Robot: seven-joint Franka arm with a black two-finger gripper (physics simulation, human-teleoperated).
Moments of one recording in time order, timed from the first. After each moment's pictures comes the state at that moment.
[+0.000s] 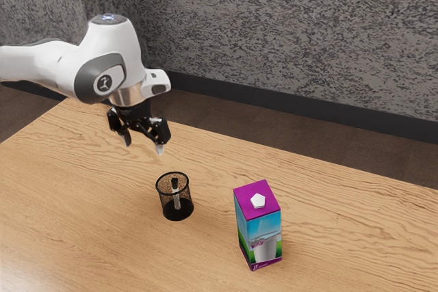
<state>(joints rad) -0.14 -0.07 0.08 -2.13 0.06 2.11 -0.17</state>
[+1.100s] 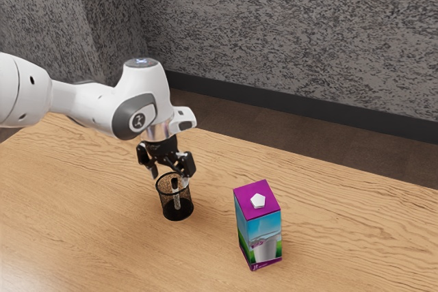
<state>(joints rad) -0.19 0.14 0.08 -2.13 -0.03 2.27 -0.14</state>
